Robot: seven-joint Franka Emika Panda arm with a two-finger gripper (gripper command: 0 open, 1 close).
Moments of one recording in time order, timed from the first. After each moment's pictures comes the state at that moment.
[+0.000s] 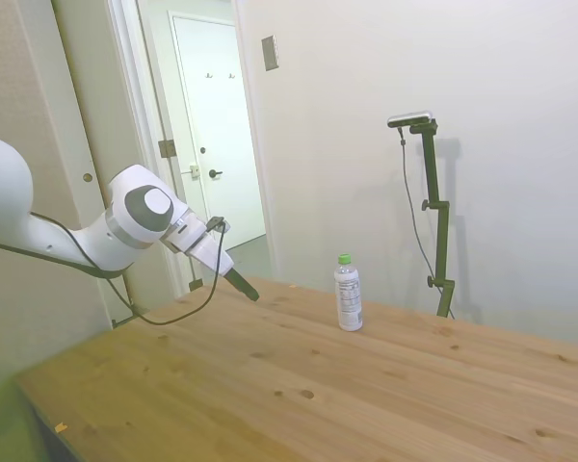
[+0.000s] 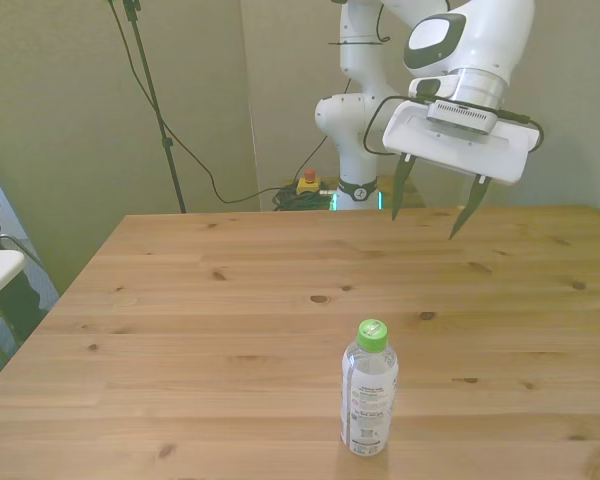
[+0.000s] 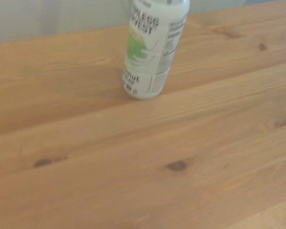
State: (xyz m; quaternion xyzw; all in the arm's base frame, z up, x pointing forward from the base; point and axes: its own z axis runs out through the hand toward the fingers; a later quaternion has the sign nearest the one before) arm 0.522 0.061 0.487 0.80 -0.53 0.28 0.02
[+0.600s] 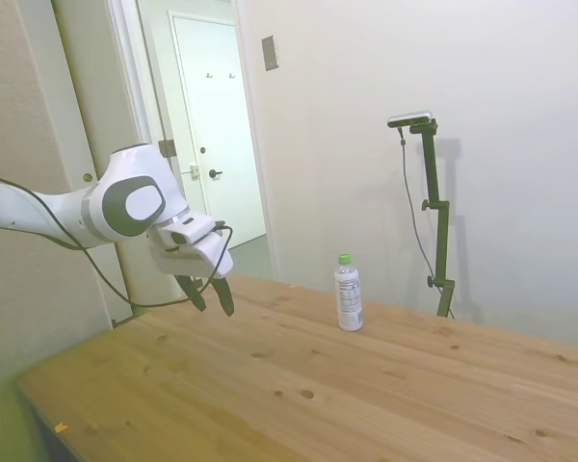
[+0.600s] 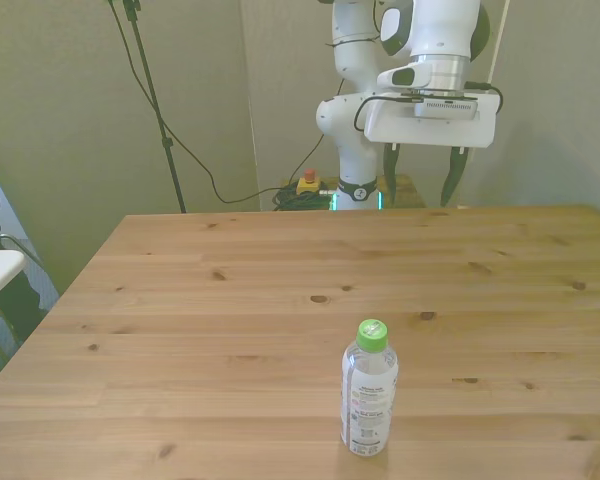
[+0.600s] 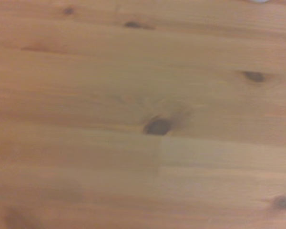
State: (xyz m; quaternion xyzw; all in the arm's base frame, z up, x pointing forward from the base) arm 0.476 0.045 0.500 0.93 -0.34 0.10 -0.02
